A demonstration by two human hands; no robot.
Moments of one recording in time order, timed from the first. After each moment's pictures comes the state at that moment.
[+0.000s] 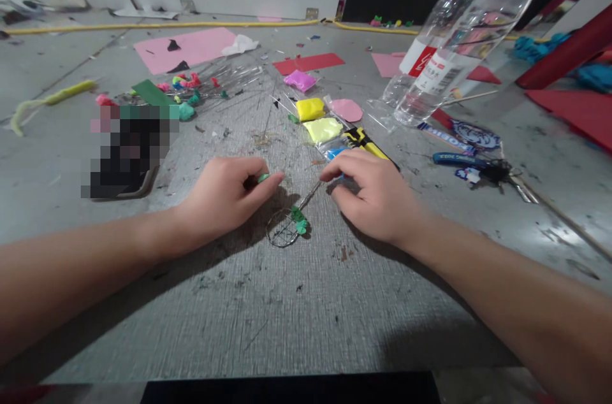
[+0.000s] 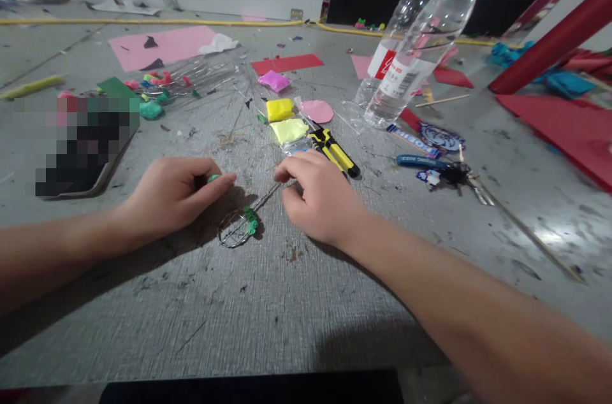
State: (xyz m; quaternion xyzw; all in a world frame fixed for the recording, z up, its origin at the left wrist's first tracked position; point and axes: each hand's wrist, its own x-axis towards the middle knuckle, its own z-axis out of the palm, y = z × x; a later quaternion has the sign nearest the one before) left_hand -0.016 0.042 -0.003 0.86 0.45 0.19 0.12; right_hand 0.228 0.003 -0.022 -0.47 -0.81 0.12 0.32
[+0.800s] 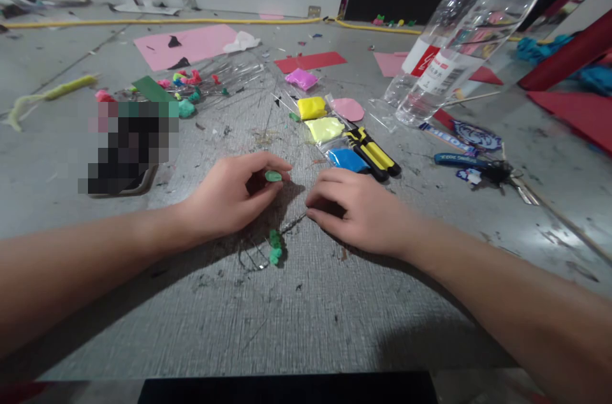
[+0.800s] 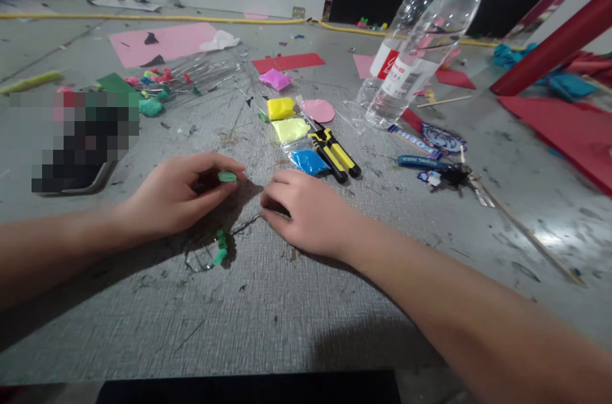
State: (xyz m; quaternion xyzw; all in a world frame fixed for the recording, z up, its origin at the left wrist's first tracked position) left_hand -0.015 0.040 -0.004 0.86 0.41 0.21 0.22; right_hand 0.222 -0.002 -0.022 -0.40 -0.87 0.18 0.21
